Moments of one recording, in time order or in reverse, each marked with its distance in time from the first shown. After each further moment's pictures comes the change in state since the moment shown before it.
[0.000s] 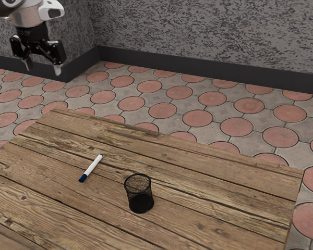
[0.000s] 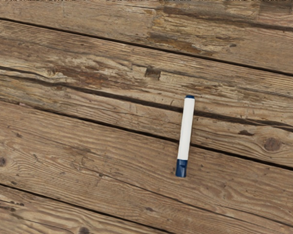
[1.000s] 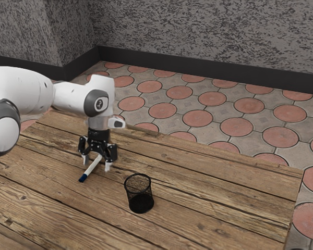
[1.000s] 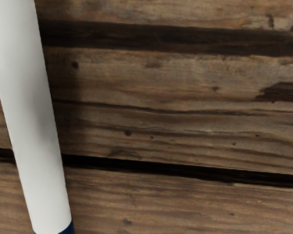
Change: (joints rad) arm 0.010 0.655 -0.054 -0.057 -0.120 0.203 0.084
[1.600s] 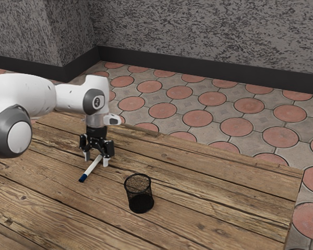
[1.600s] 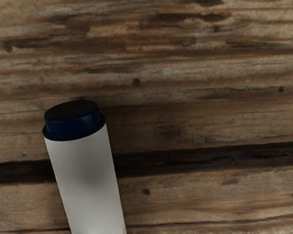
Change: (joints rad) arm 0.073 0.160 0.001 0.197 -0.041 -0.018 0.197
